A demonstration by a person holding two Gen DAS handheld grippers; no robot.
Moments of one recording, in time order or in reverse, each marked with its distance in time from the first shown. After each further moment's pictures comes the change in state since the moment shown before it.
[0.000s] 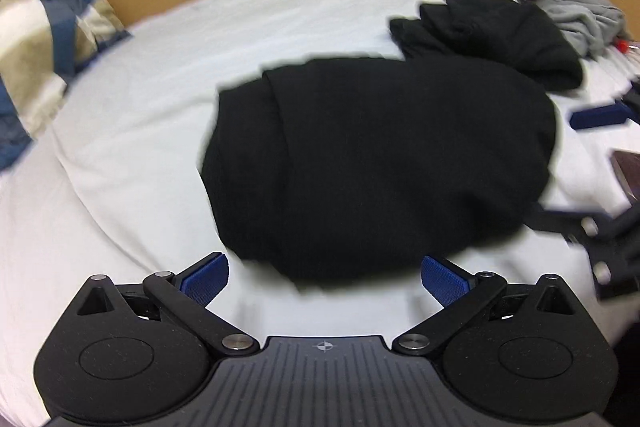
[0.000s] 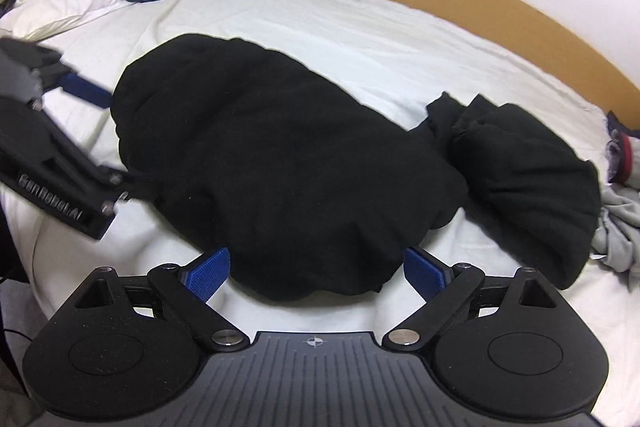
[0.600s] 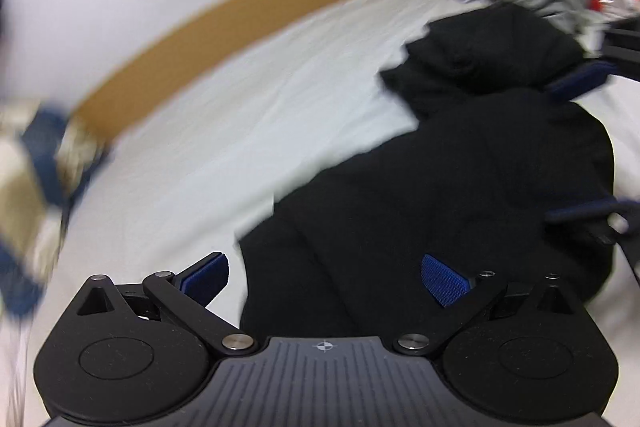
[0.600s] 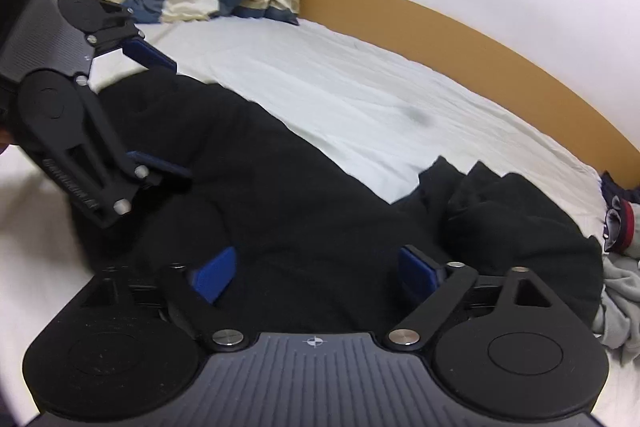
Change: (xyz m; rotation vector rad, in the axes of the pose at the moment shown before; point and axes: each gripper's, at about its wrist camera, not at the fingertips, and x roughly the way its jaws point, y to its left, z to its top) left arm 0.020 0.031 0.044 0.256 -0.124 0.084; right arm 0.032 -0.007 -0.020 -0.091 -0.140 -0.004
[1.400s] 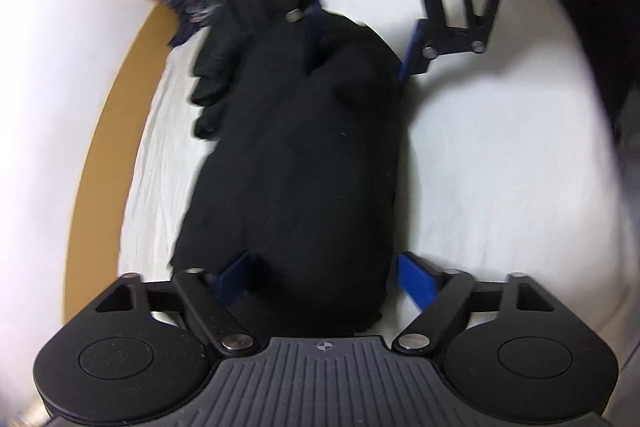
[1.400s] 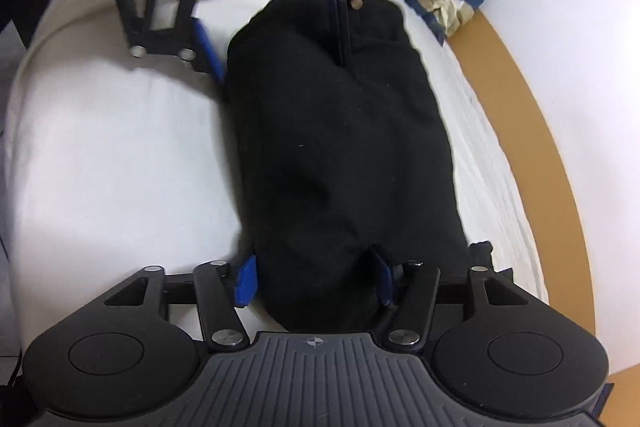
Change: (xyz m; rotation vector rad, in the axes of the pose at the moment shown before) left arm -0.032 -0.022 -0.061 0.903 -0.201 -0.185; right arm -0.019 0.071 -0.036 -0.688 0.067 0.040
